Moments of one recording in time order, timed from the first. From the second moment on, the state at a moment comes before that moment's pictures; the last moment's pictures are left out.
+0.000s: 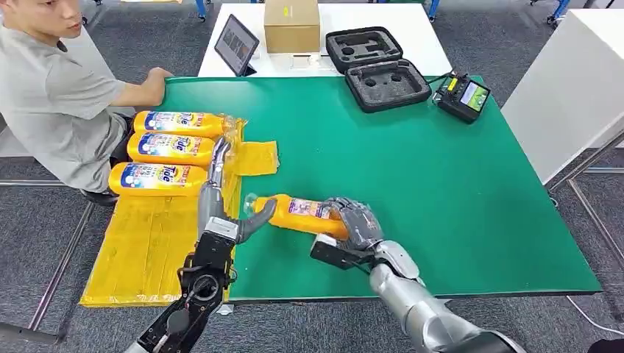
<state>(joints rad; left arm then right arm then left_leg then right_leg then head) -0.31 -0.14 -0.47 -1.23 -0.08 0.66 -0.70 -0.56 0.13 0.14 -0.38 0.88 -0.58 -0.63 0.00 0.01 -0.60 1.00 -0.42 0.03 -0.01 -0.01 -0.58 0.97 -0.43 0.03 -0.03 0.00</state>
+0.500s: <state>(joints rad) -0.32 -0.14 -0.47 -1.23 -0.08 0.62 -0.70 -0.57 0.12 0.25 -0.37 1.06 -0.59 -0.39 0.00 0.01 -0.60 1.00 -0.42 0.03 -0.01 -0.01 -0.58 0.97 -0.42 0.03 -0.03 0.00</state>
